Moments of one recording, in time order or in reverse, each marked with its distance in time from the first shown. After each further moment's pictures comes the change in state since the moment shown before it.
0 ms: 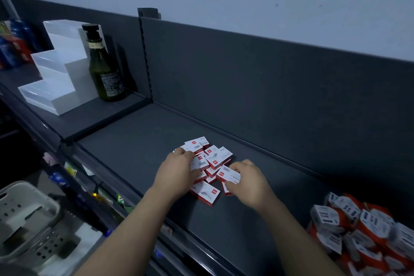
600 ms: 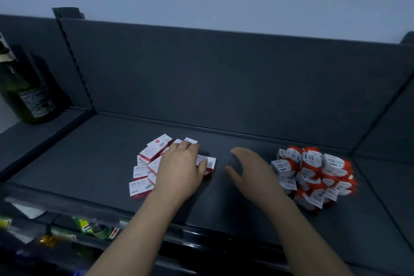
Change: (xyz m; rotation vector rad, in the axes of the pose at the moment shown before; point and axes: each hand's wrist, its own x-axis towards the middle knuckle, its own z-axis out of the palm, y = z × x) left_hand -0.026 0.048 -0.004 0.005 0.136 0.472; right_hand -0.086 -0.006 -0.028 -0.175 0.309 0.130
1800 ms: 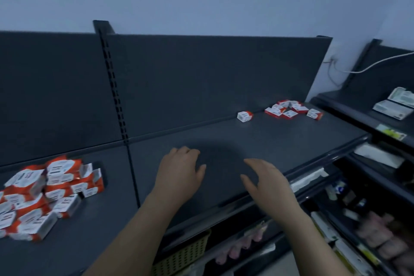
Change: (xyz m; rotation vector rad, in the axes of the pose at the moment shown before) left_hand -0.044 0.496 0.138 -0.219 -0.264 0.629; right_hand -0.322 0.365 -0.243 -0.199 0.279 0.659
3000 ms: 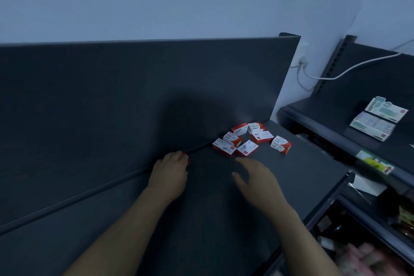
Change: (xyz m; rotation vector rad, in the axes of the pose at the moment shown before) left_hand 0.314 0.100 0.190 0.074 -0.132 0.144; right_hand 0.235 0.236 -0.034 0.006 -0.020 0.151
